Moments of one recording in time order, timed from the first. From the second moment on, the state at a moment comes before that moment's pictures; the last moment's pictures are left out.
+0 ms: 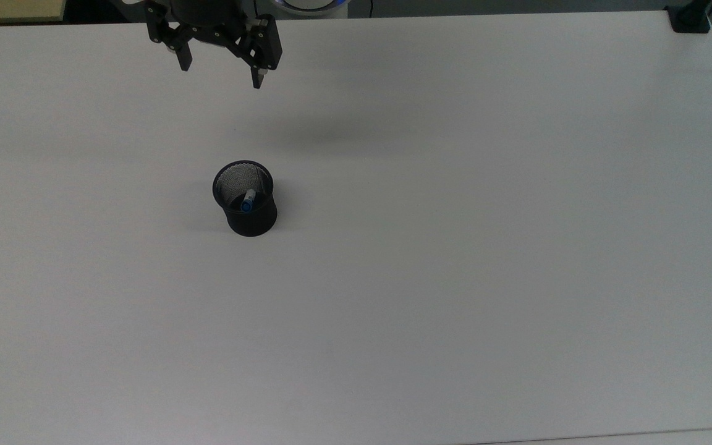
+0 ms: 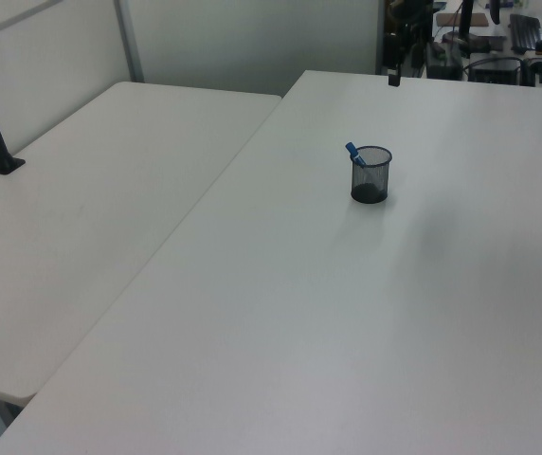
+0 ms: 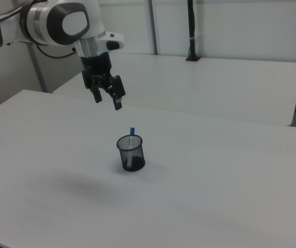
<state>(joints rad) 0.12 0.11 -0.20 -1.58 -0.04 1.72 0.14</state>
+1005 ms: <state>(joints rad) 0.13 0.11 -0.19 -1.58 -0.04 1.65 0.10</state>
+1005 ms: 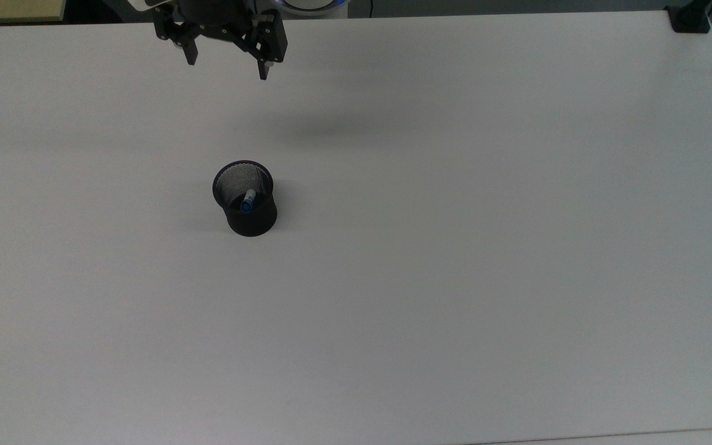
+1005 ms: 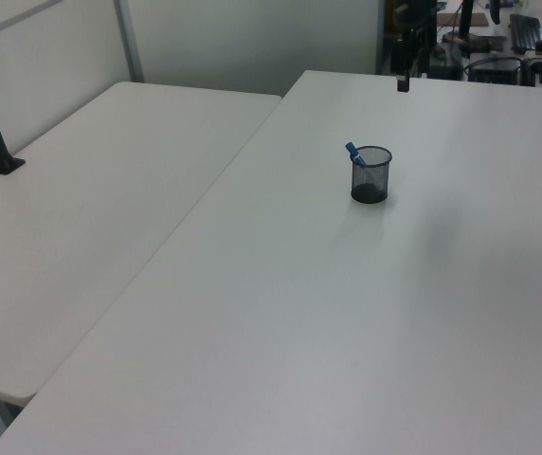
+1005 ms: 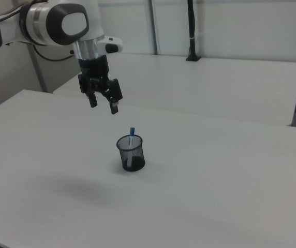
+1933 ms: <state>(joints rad) 0.06 0.23 -0.20 -1.57 -0.04 1.85 0.00</state>
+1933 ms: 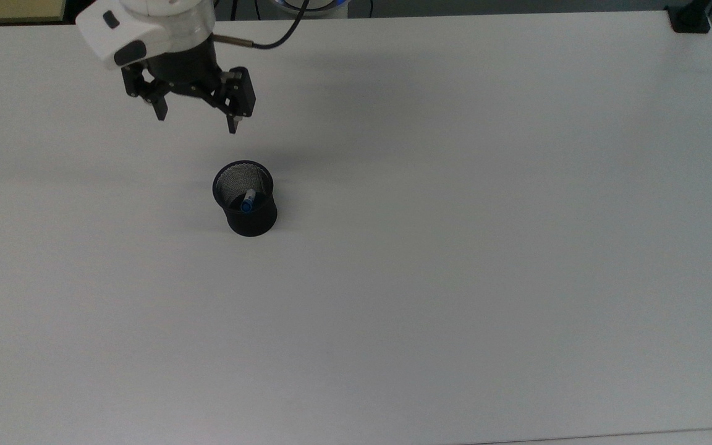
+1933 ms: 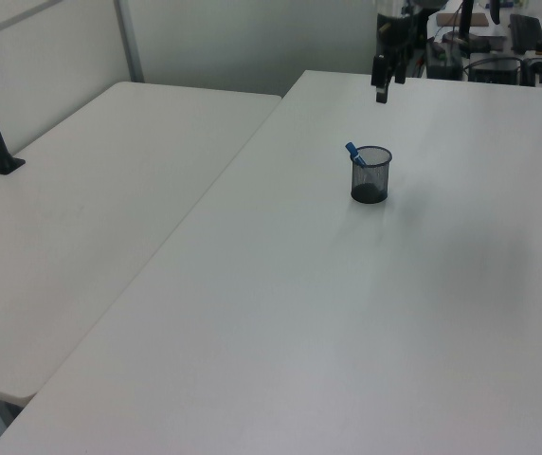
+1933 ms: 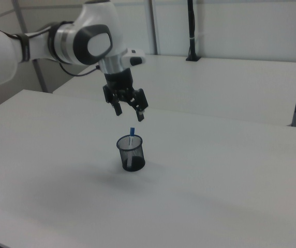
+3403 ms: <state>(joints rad) 0.11 0.43 -0.18 -1.52 0.00 2.01 0.05</state>
